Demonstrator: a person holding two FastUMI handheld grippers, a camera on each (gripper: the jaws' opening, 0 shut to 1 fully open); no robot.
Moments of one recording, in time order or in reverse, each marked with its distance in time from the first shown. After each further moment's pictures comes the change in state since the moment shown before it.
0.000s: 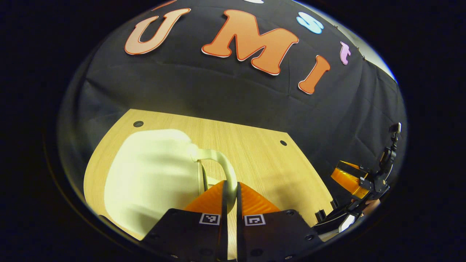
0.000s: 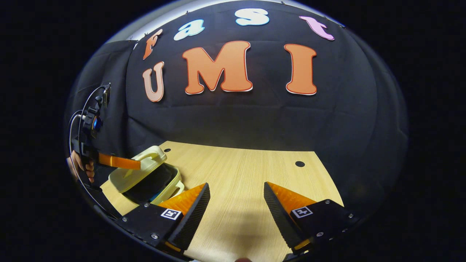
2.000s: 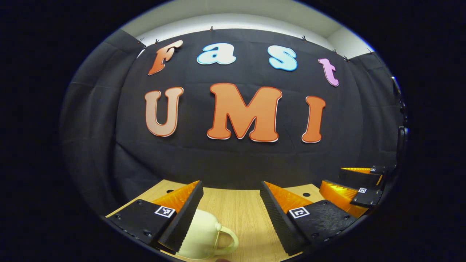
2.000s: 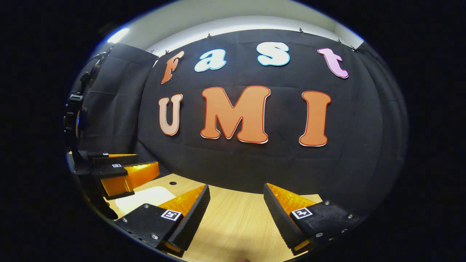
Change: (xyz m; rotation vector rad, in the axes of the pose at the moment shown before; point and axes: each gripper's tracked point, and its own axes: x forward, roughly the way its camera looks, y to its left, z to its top) left arm -0.106 -0.087 0.091 0.194 -0.635 0.317; right arm 0.014 0.051 0.119 -0.093 -0.360 0.044
